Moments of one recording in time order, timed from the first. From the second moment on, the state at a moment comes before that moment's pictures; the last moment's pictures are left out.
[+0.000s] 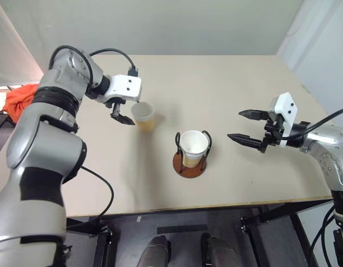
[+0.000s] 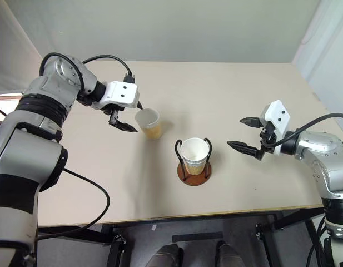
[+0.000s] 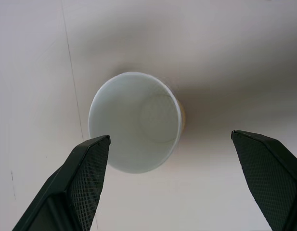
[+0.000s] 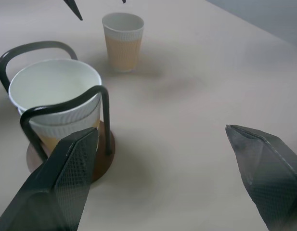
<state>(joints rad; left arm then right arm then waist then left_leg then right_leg) -1.54 0.68 -0.66 1.32 0.21 -0.38 -1.36 -0.51 -0.81 -0.07 -0.18 0.48 0.55 0.95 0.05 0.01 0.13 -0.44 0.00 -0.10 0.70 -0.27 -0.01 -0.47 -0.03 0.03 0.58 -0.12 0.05</state>
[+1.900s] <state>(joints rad) -1.75 0.84 -1.25 0.59 -0.65 -0.46 -1.57 -0.35 -0.86 -0.33 -0.47 0.75 0.67 0.95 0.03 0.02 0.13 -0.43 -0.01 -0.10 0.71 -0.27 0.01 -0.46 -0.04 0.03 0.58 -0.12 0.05</state>
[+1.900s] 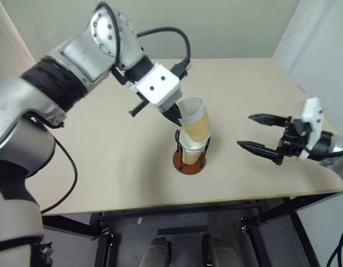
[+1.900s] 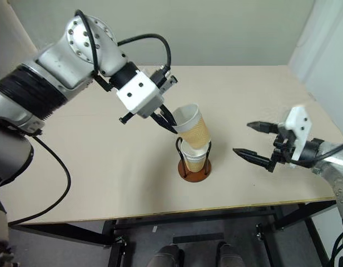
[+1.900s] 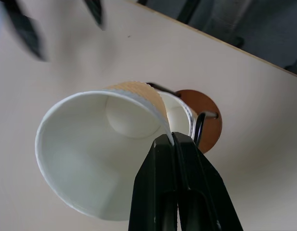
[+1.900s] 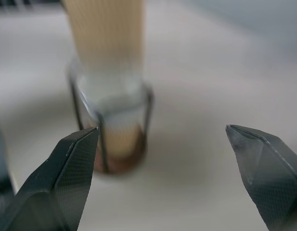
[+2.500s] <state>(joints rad) -1.85 0.76 -1.47 0.72 -0.69 -0.62 -1.57 0.01 -0.99 -0.81 -0.61 1.05 0.82 0.97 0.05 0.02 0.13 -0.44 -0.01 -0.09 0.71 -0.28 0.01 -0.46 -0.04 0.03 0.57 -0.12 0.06</state>
